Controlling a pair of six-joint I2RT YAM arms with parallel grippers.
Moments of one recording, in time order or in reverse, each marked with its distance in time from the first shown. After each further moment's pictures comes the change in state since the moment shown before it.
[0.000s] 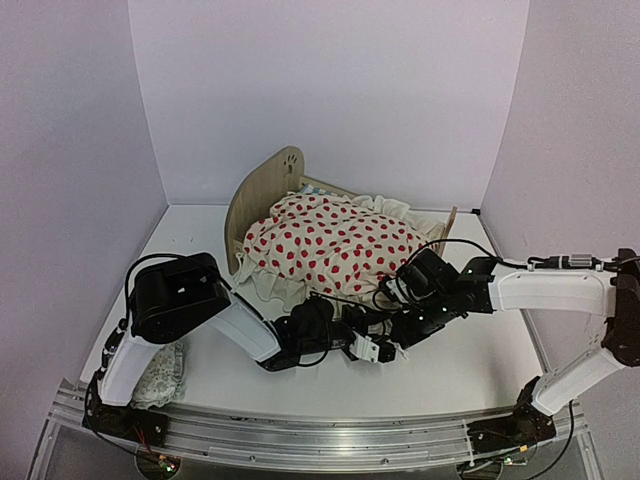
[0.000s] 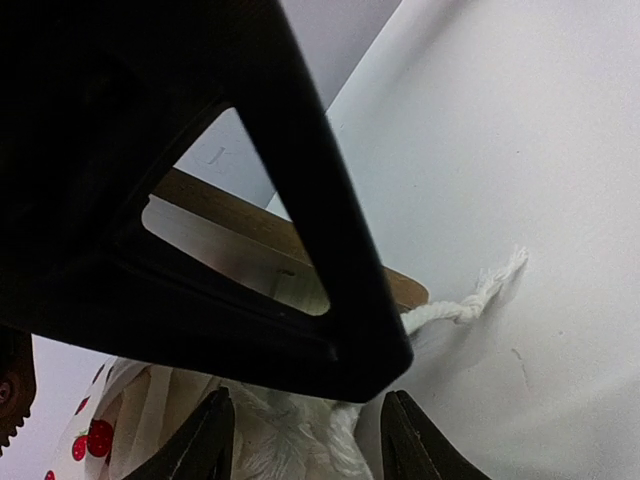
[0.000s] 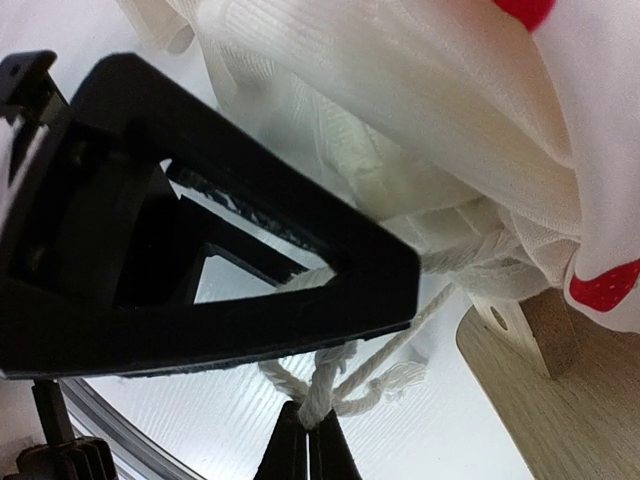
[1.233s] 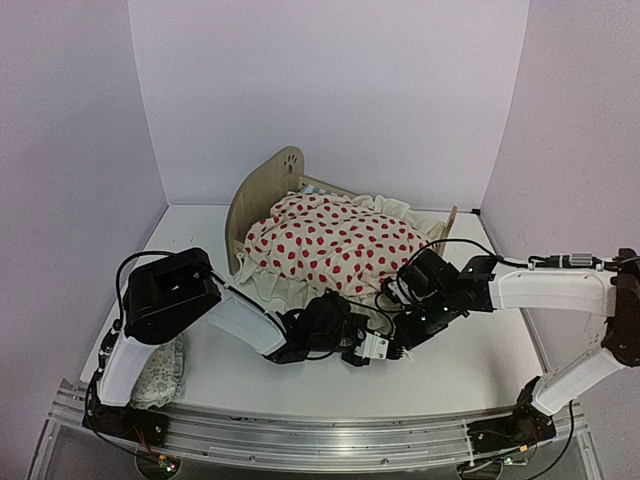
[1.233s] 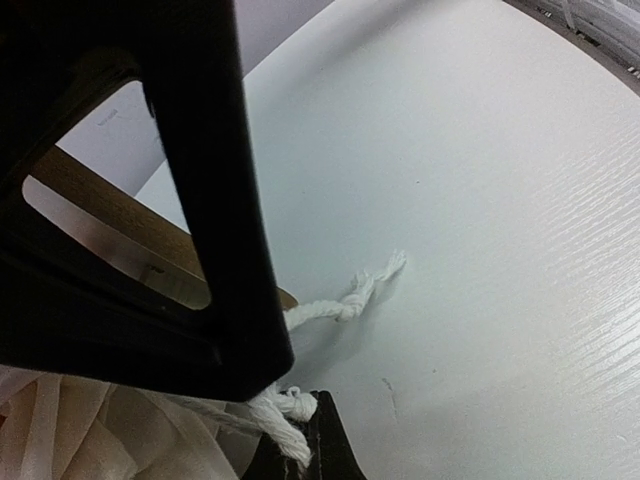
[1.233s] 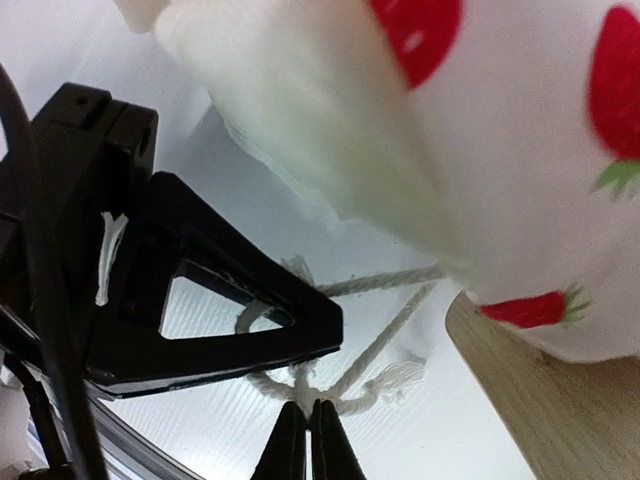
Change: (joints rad) left arm -0.016 -0.041 0.084 -0.354 0.078 -0.243; right arm -0.008 0.000 0.005 -0.042 0.017 -0.025
